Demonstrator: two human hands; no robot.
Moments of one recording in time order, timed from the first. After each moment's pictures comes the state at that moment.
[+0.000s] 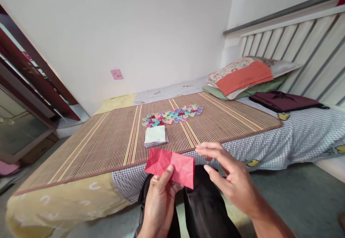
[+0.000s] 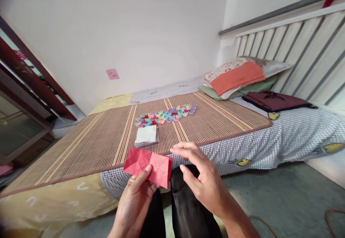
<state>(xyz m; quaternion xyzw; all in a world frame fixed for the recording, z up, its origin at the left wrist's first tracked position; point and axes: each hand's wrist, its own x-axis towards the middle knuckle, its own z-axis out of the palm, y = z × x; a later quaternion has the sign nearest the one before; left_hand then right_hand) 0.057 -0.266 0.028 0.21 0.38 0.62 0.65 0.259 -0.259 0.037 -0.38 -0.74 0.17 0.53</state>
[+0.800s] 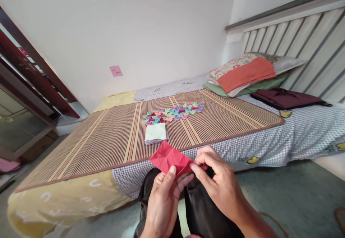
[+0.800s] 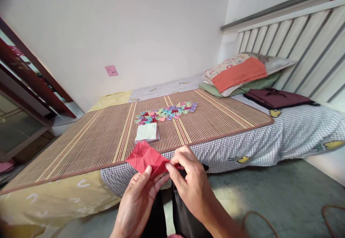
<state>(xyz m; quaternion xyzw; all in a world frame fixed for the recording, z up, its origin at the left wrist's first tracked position) 0.060 -0.276 0.032 0.25 0.27 0.61 0.70 0.217 -0.262 0.037 -0.41 -0.71 0.16 0.55</state>
